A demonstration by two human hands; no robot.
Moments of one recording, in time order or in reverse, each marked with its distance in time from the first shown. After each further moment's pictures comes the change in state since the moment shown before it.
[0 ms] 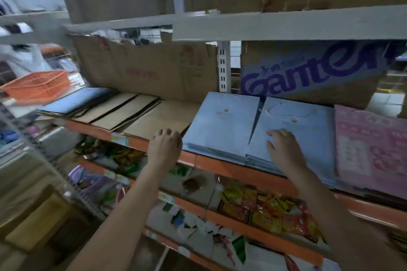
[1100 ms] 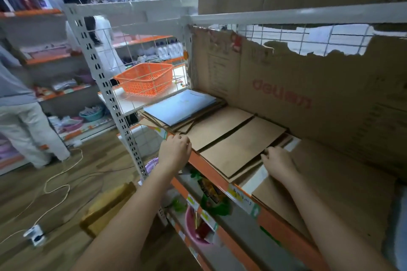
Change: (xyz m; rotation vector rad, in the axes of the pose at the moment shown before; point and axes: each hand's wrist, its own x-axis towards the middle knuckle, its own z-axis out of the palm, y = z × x) left_hand 0.169 -0.413 0.069 0.108 -0.043 -0.331; right_hand 0.247 -0.369 0.301 0.026 -0.384 -0.197
